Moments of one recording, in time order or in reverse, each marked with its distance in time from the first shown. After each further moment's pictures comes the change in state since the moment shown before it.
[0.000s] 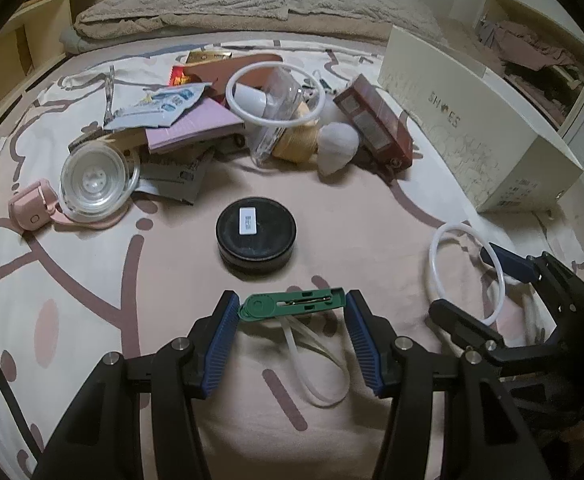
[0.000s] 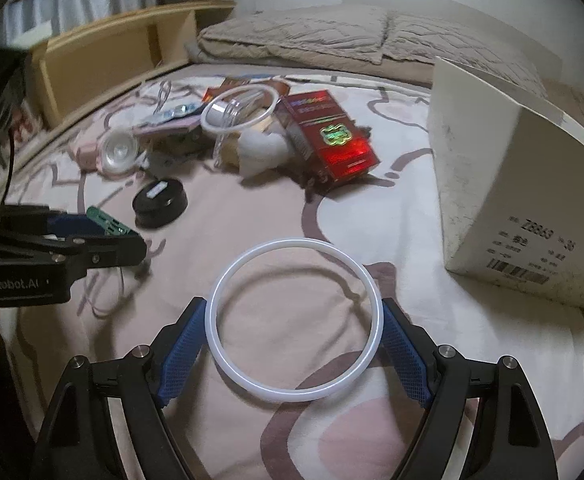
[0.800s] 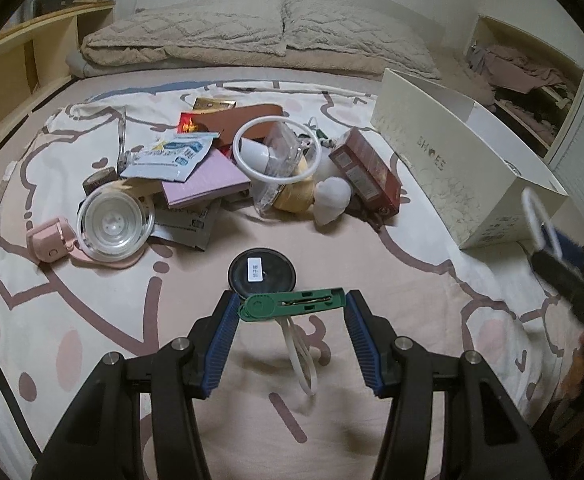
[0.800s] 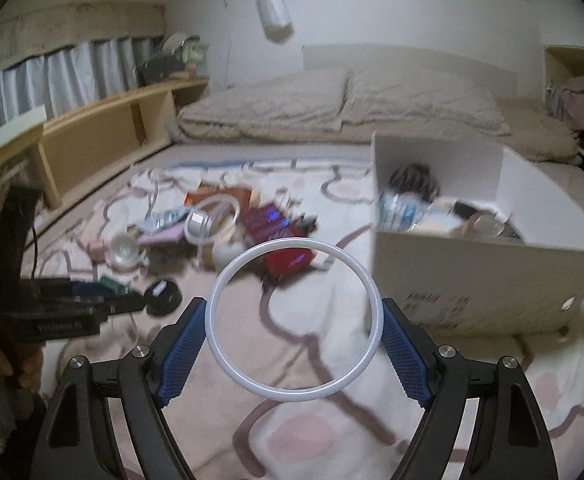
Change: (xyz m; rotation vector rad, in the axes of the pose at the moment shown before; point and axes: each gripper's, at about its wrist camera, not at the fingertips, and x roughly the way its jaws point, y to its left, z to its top) left arm -0.027 0.004 0.012 0.003 -0.113 -0.022; right arm -0.083 -0.040 0.025 0.103 -0.242 -0.026
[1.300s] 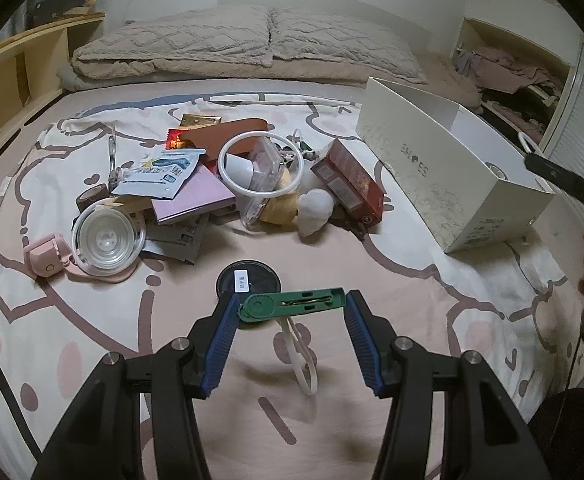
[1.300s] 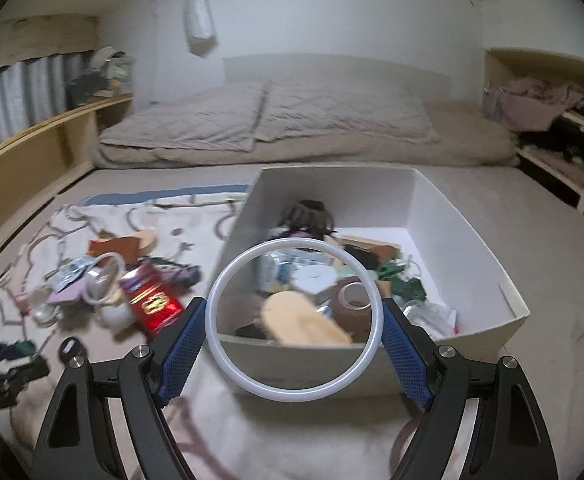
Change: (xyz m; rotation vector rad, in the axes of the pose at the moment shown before) left arm -0.007 -0.006 0.004 0.027 -0.030 -0.031; right arm 0.009 -0.081 0.059 0.064 0.002 -0.248
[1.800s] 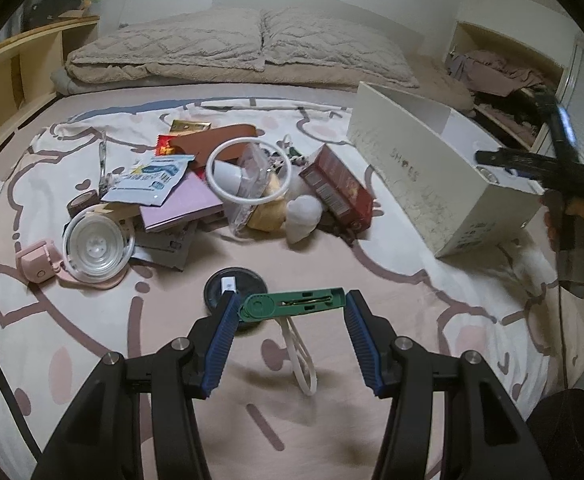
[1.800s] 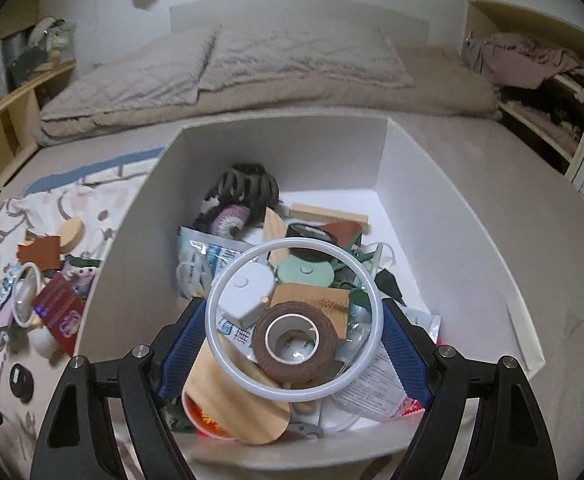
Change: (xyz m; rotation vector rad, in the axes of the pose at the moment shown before) left arm -0.001 -0.005 0.002 0.007 -0.020 -0.035; right arm 0.081 -0.038 0.025 0.053 0.226 -0.118
